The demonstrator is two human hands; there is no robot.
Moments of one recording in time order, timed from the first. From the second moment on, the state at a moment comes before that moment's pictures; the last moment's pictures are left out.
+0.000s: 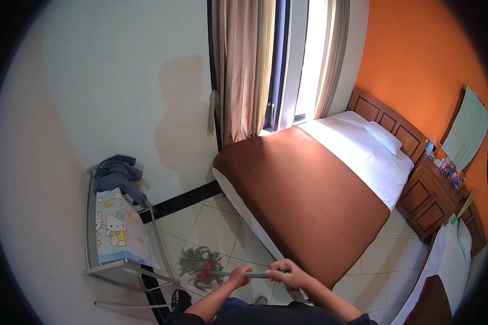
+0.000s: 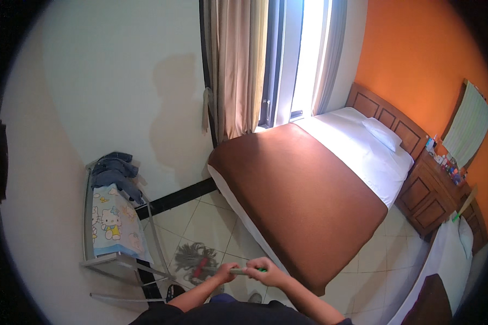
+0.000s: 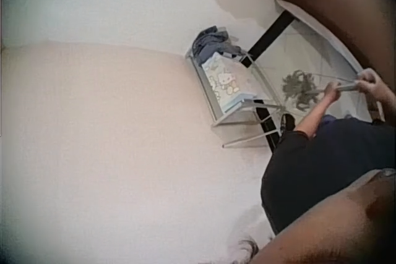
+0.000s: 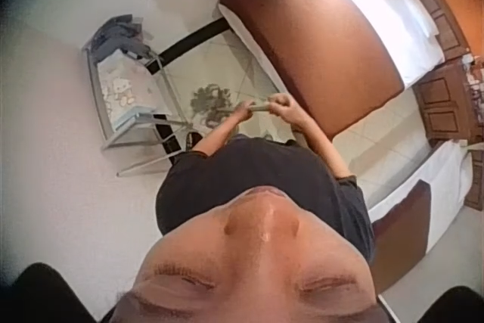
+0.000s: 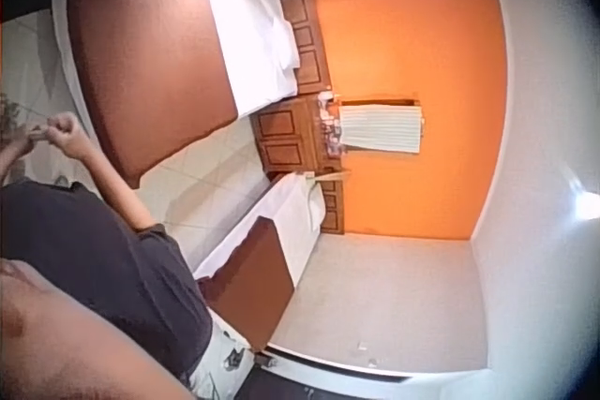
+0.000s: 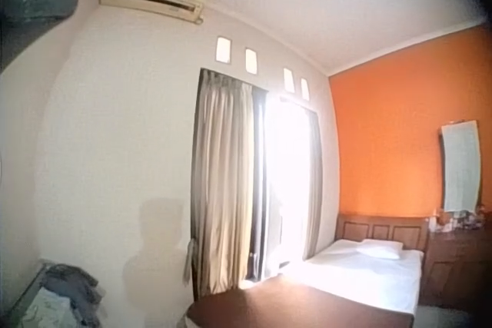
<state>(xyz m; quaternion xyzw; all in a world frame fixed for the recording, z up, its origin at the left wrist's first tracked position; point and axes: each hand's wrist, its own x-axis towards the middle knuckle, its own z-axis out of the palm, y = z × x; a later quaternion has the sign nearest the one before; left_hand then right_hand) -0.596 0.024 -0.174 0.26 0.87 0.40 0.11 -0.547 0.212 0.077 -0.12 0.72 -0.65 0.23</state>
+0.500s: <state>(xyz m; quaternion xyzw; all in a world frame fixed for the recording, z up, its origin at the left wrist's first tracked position) -0.633 0.061 -0.082 0.33 0.80 0.47 0.18 -0.570 0.198 0.113 -0.15 0.72 -0.68 0.06</state>
